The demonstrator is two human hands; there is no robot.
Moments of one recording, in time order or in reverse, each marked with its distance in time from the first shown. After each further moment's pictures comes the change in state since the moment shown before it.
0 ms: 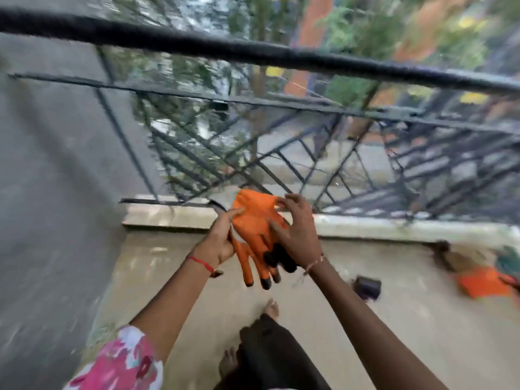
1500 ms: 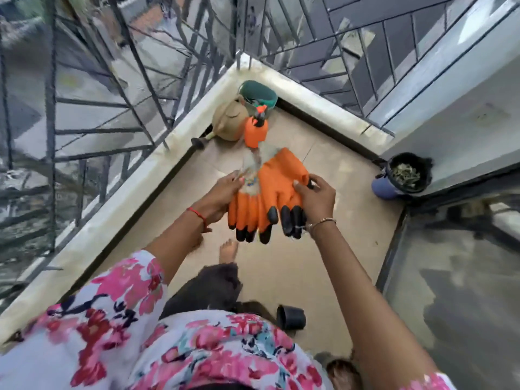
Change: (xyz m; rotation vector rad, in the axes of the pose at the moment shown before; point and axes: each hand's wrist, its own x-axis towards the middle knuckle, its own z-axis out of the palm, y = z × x) left_hand 0.160 -0.558 0.608 1.095 -0.848 -0.349; right_hand -0.328 0.482 -0.543 0.525 1.369 1.092
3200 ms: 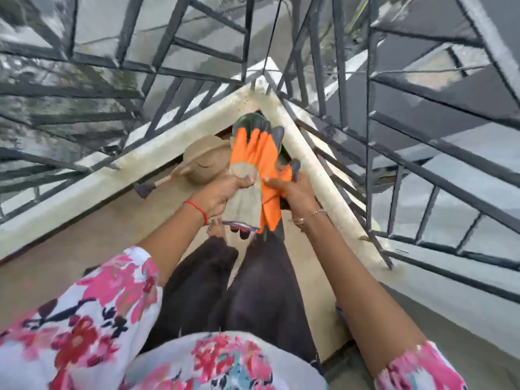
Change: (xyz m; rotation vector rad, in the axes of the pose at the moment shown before) left_hand 0.545 0.273 0.057 -0.432 0.351 -0.355; right_hand 0.613 -0.202 0.184 -0.255 -0.717 0.340
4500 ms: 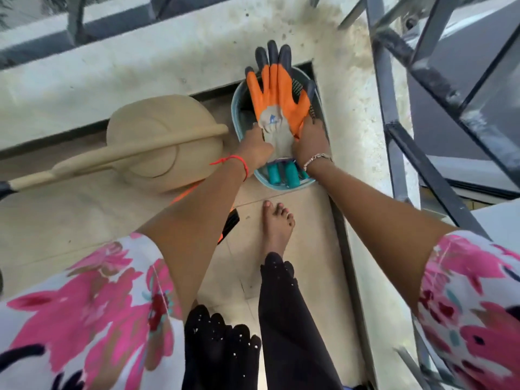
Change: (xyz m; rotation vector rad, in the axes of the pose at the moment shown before) left_hand 0.545 -0.024 -0.049 0.679 0.379 0.035; right_hand 0.586 0.165 0.002 -1.425 -0.128 -0.222
